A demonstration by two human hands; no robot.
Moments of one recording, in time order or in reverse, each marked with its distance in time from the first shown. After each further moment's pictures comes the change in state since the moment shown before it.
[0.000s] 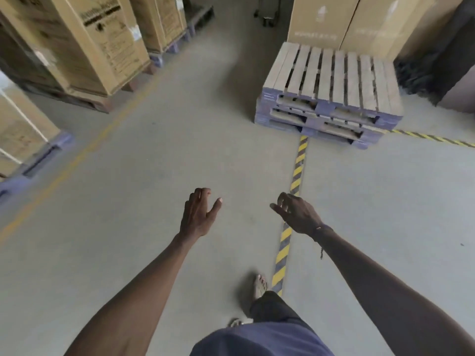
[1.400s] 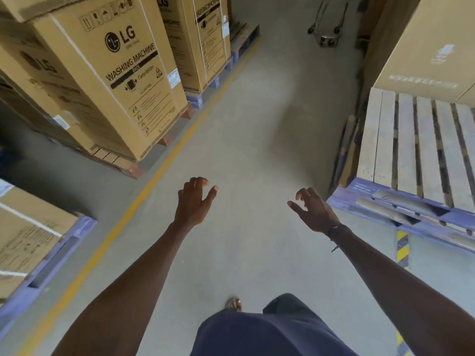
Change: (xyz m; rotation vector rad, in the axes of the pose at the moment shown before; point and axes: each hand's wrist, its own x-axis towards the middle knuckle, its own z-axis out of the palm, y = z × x) left_hand 0.980 -0.386 -0.219 0.064 0.068 -0.082; right_hand 1.063 -0.133 -0.001 0.014 0.087 -0.041
